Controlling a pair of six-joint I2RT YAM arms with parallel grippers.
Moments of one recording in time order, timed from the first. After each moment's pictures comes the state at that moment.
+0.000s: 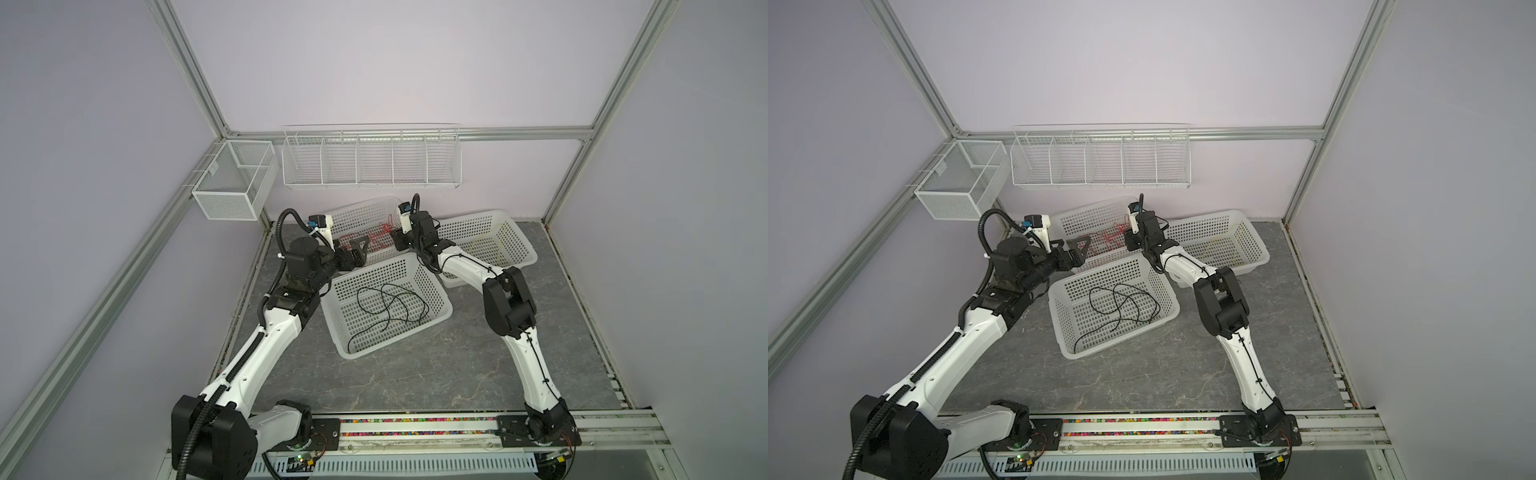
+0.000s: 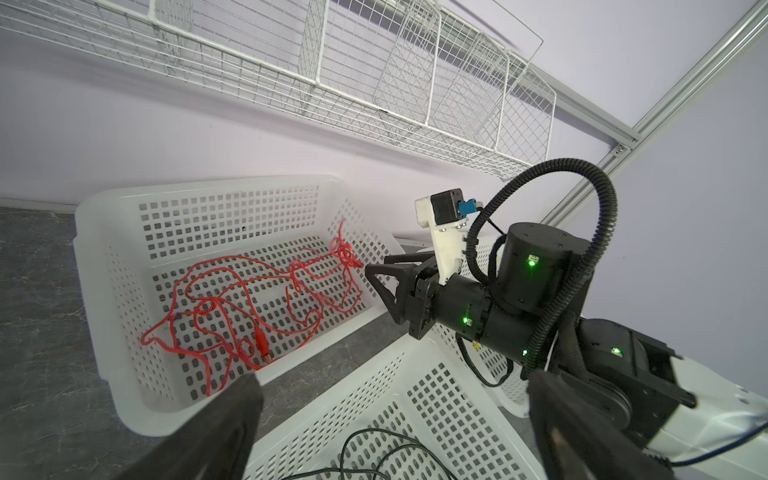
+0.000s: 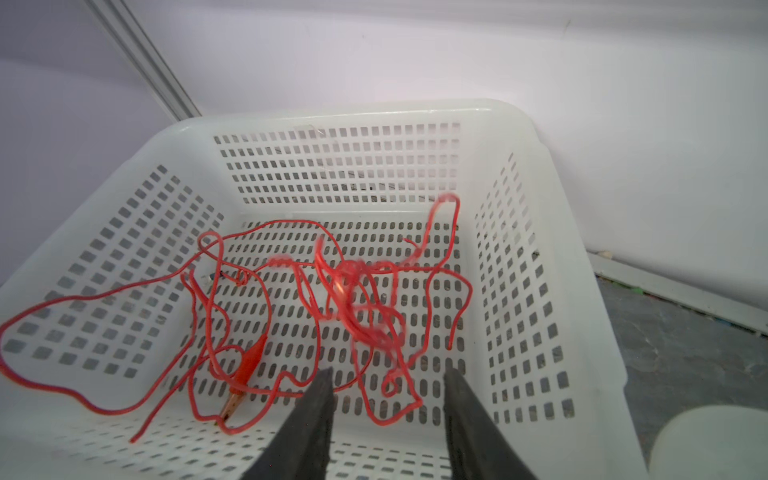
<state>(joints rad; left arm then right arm) -0.31 1.20 0.97 0.02 0.20 -0.39 0.57 2.37 1.97 -0.03 -0.04 0.14</state>
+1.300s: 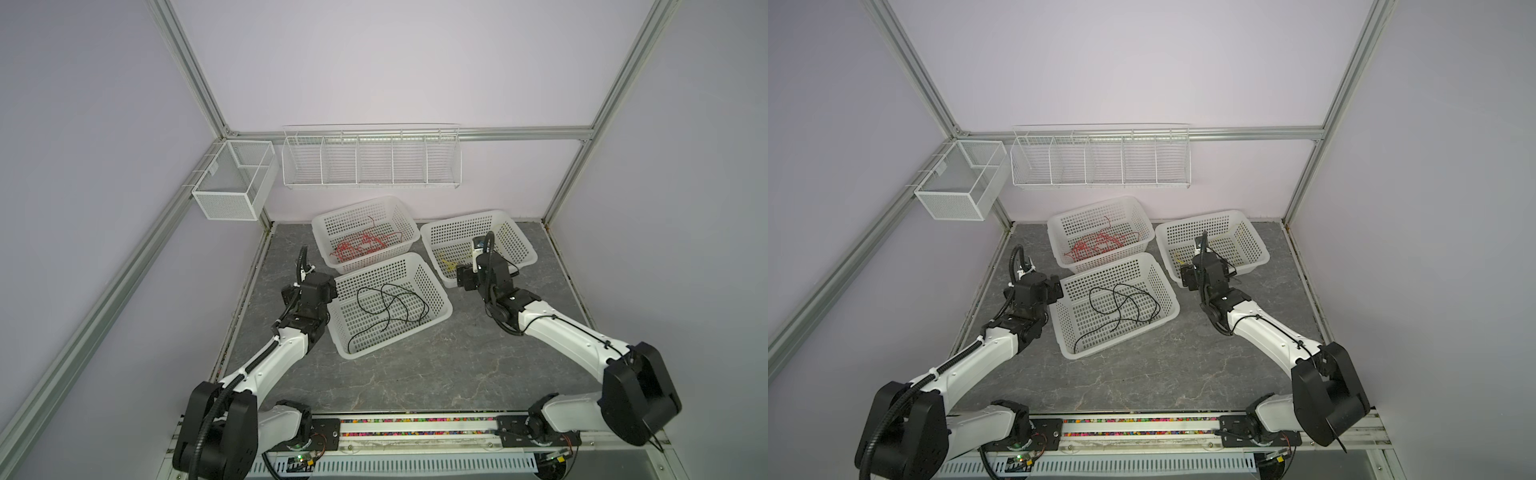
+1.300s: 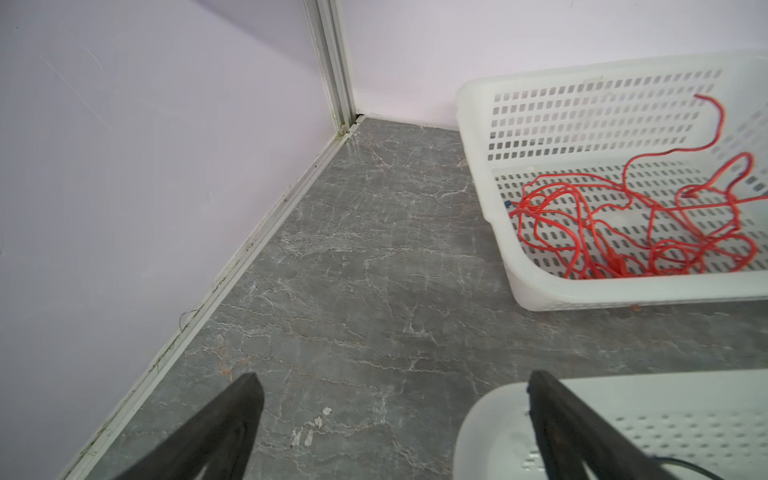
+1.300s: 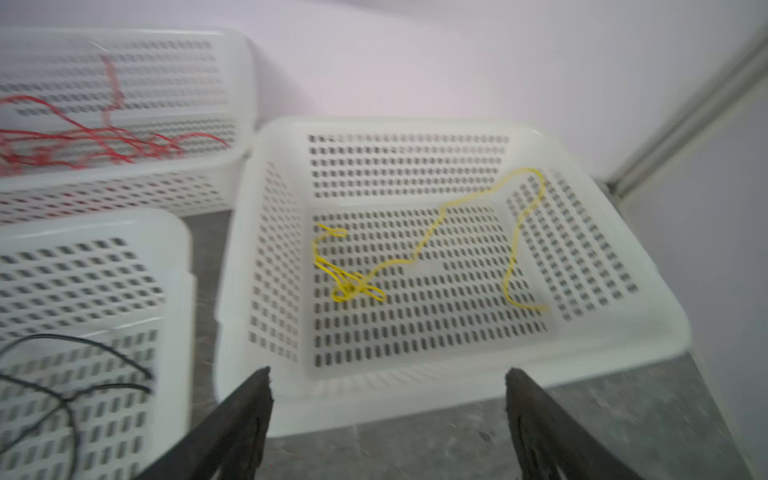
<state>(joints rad) -0.30 1.23 0.61 0.13 -0.61 -0.20 0.47 1.35 0.83 -0.02 0.47 0.10</state>
